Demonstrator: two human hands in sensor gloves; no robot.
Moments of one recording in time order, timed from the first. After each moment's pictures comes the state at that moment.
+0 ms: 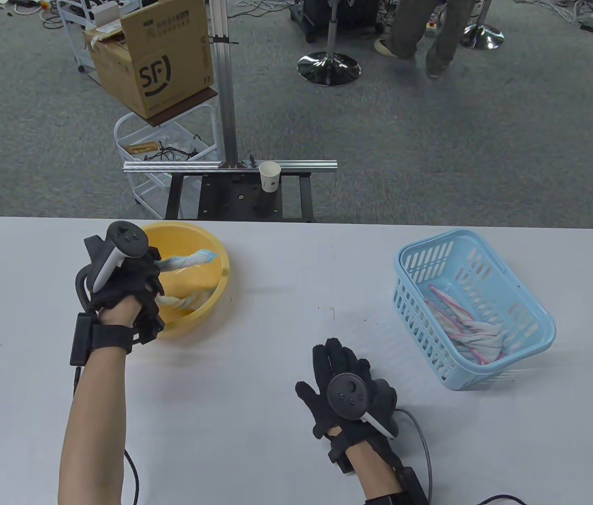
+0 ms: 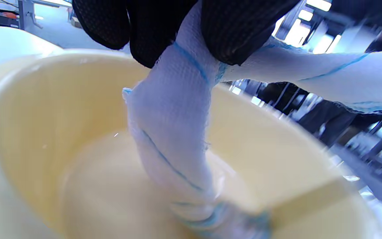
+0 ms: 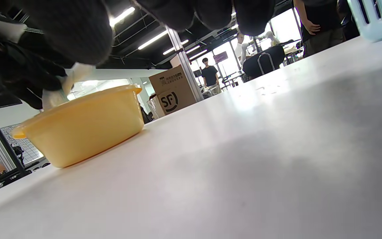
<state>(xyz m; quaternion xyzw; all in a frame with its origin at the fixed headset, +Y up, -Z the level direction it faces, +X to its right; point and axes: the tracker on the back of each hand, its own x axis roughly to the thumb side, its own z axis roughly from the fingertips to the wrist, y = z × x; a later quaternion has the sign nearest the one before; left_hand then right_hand) -0.315 -0.647 -0.456 -0.08 0.15 0.21 0.96 0.090 -0.761 -0.304 0.15 -0.02 0.96 0.22</state>
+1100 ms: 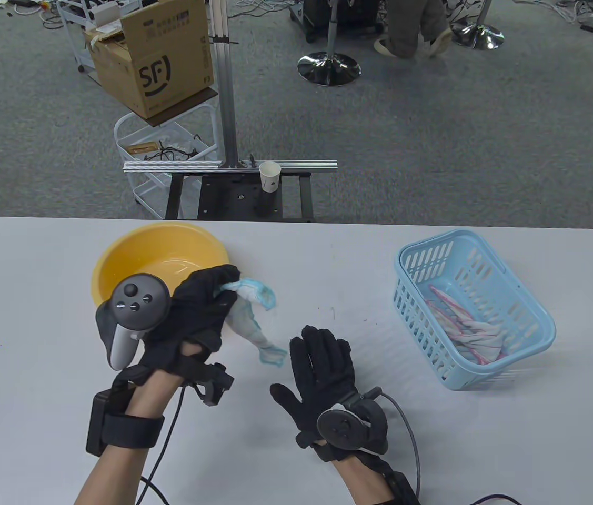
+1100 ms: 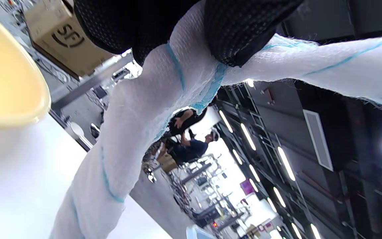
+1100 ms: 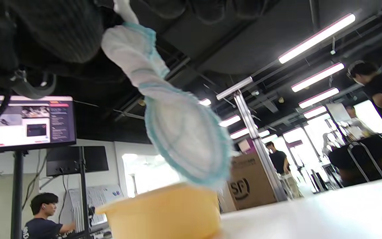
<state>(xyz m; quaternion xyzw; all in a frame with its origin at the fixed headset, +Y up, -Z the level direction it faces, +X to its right) -0.186 -0.584 -0.322 0.03 -0.11 0.47 0.87 0.063 -0.716 -0.270 0.28 -0.28 0.89 0.25</state>
